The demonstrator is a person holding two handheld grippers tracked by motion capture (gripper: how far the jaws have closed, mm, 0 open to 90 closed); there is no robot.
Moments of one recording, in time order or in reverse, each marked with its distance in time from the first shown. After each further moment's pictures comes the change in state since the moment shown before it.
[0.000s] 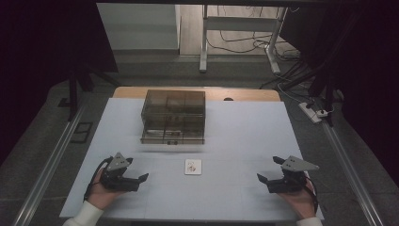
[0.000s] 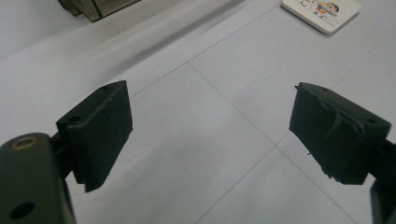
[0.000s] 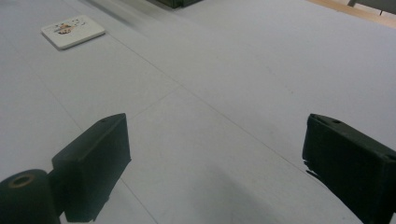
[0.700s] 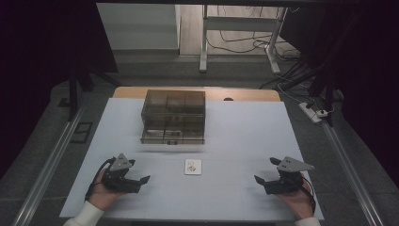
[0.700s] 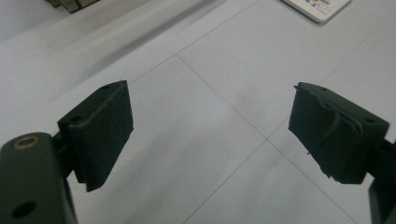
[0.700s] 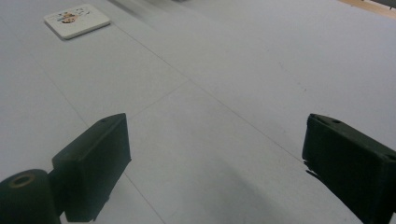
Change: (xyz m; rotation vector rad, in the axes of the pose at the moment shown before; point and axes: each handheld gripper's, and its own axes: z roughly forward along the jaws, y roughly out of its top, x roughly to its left) left arm -0.003 0.001 0.004 0.033 -0.027 0.014; right arm 0.005 0.000 0.006 0.025 0.011 -0.017
